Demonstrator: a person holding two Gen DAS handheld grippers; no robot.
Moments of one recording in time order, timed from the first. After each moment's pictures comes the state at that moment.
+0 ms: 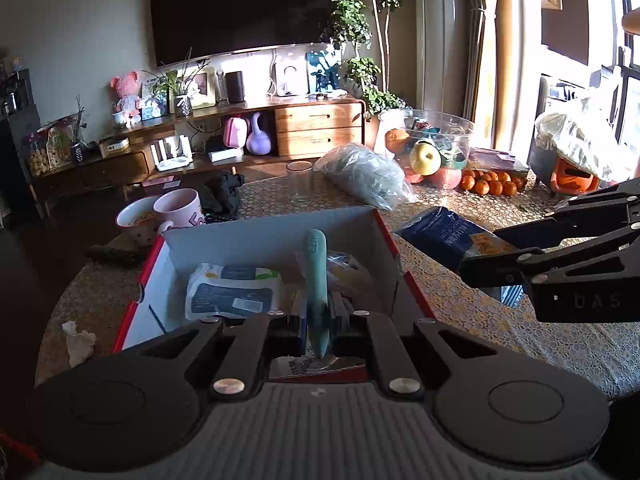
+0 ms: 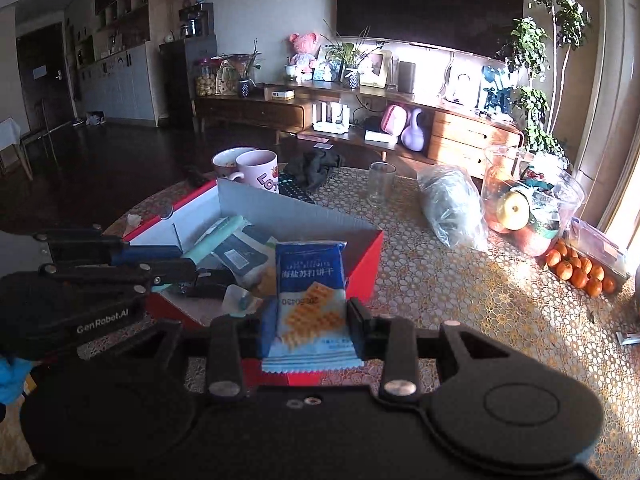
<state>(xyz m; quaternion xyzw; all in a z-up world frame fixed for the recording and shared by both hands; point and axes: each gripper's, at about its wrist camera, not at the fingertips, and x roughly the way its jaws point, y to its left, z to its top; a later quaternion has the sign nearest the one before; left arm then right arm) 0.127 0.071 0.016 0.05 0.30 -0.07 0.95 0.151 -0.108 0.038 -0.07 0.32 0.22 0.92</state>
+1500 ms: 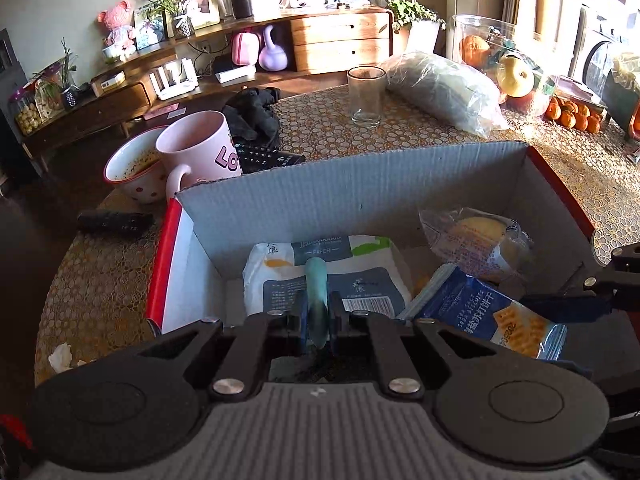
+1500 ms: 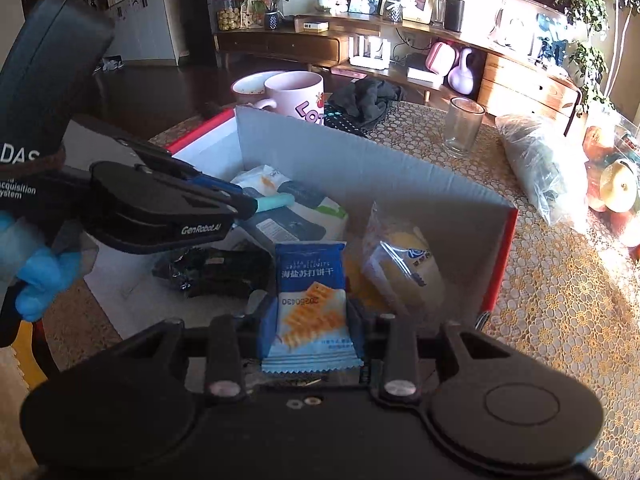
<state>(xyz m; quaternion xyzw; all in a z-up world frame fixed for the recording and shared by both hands) 0.280 0.136 -0.054 0.08 0.42 -0.06 0.90 0.240 -0.012 -0.038 -0.09 0.42 0.25 0.87</state>
